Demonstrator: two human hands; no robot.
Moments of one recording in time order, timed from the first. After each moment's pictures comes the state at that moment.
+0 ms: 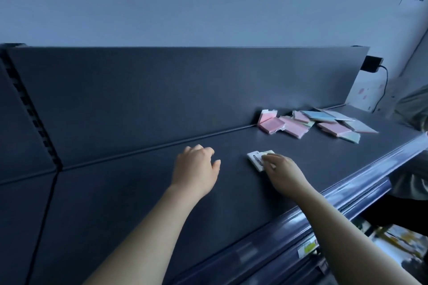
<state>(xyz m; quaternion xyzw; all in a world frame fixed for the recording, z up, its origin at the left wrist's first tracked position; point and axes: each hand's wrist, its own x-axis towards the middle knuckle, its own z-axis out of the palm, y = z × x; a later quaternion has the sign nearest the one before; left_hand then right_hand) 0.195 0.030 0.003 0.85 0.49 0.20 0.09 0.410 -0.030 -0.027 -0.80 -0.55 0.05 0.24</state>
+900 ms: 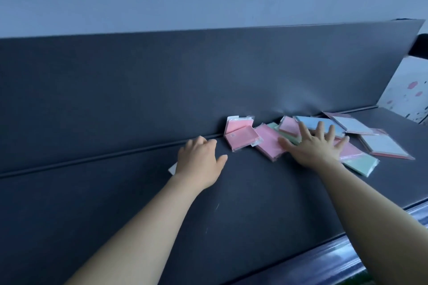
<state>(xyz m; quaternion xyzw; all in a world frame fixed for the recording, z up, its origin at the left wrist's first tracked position) 0.417 0.096 -0.011 0.81 0.57 0.09 0.07 0.690 0.088 -0.036 -0.88 -0.47 0.00 0.04</state>
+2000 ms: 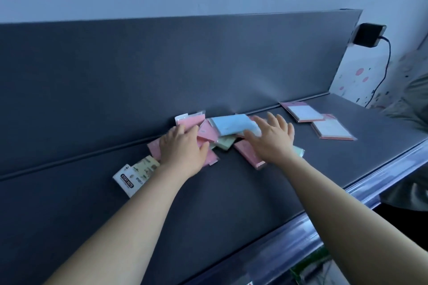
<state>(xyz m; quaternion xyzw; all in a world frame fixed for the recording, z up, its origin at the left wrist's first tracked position) 0.486 0.111 -0.023 0.82 0.56 0.15 0.03 0.693 0.067 -0.032 -0.83 -0.53 -0.01 0.18</state>
